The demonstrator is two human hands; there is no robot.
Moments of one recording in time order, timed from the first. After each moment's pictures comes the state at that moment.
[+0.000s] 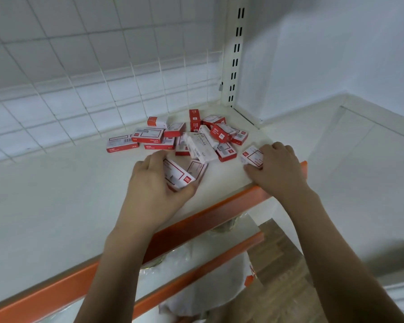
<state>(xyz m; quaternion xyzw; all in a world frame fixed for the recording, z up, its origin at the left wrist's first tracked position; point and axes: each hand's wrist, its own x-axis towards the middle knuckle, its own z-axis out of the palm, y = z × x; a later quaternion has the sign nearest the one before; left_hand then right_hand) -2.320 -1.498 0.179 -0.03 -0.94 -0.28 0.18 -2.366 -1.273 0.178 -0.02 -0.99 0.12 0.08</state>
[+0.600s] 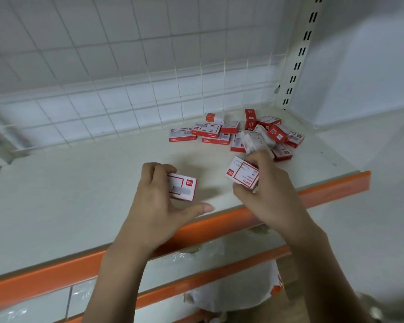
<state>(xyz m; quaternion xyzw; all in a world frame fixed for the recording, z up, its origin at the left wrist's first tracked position) -2.254 -1.579 0.181 -0.03 -0.92 -0.33 0.20 -2.304 -1.377 0.184 0.17 -0.90 0.39 0.07</state>
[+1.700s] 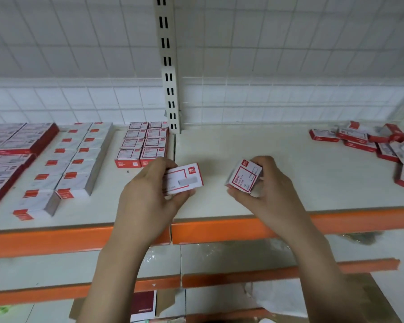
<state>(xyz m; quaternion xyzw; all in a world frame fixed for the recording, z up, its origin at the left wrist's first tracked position) -2.072 -1.898 0.201 0.09 -0.91 -0.27 0.29 -2.166 -1.702 0.194 0.27 -0.86 0.43 0.06</state>
